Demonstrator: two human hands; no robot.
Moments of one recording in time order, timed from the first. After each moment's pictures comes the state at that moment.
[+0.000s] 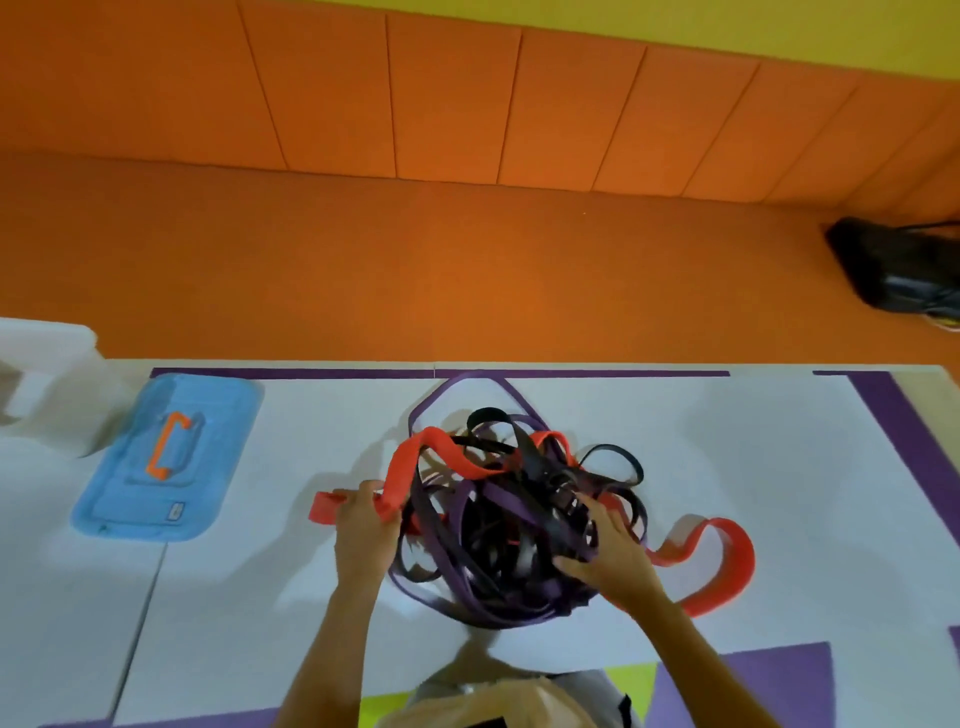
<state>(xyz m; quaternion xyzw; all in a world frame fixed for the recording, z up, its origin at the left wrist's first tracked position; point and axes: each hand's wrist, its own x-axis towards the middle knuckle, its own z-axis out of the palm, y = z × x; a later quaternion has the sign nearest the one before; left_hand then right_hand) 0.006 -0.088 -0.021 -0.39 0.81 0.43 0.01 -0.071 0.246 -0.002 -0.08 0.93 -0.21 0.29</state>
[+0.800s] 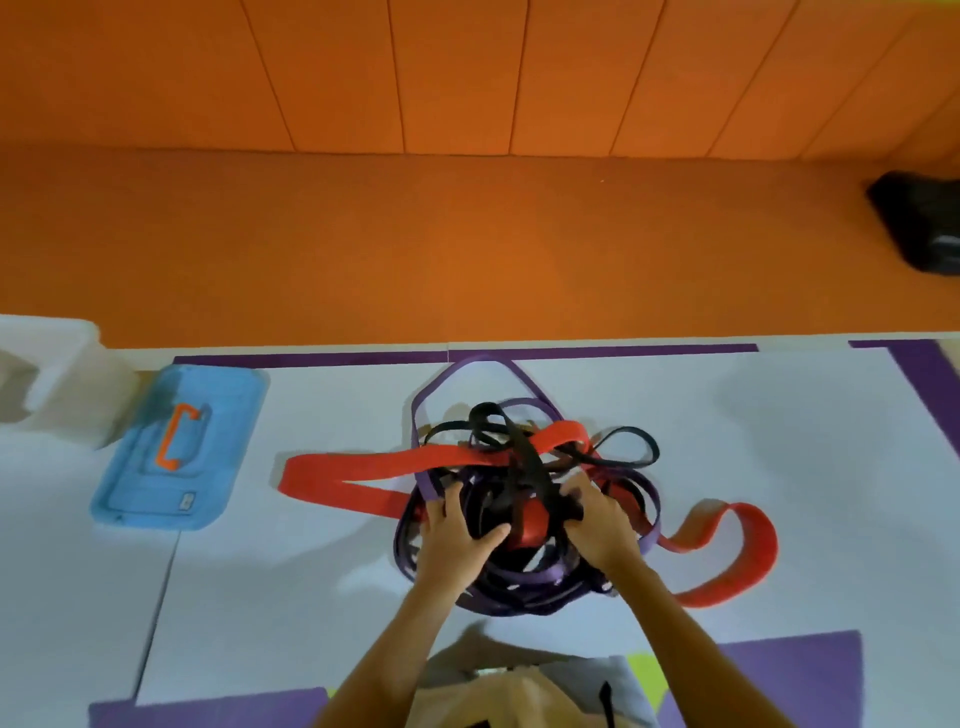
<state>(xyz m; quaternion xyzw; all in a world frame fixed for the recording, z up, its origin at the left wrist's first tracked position) 0.001 0.003 -0.032 -0.27 0.84 0.44 0.19 -0.091 0.212 -0.014 -0.06 0.94 -0.23 0.25</state>
